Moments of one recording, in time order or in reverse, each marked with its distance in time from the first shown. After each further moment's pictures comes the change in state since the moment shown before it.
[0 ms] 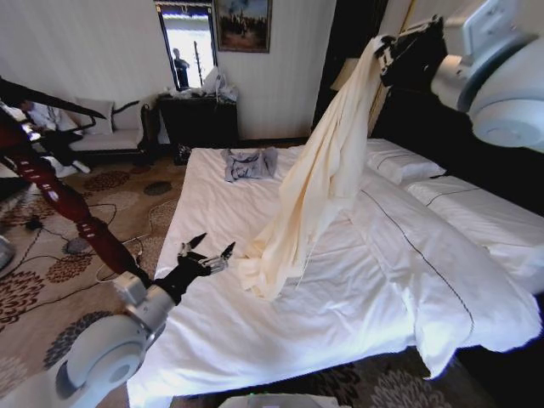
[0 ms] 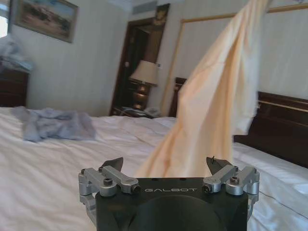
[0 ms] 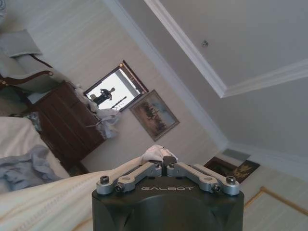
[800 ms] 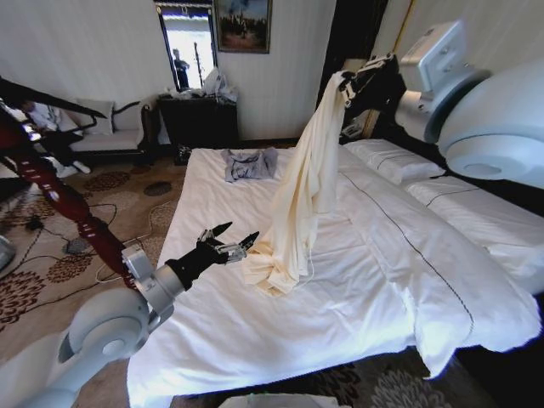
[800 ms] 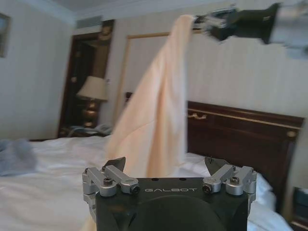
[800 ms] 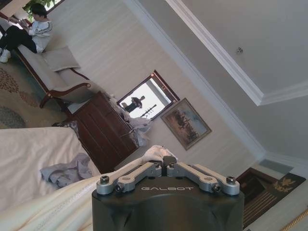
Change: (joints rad) left arm -0.433 0.084 0.269 0.002 -0.124 0.007 0.042; right arm -0.019 -0.051 0.006 0.121 0.100 0.004 0.057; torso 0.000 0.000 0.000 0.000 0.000
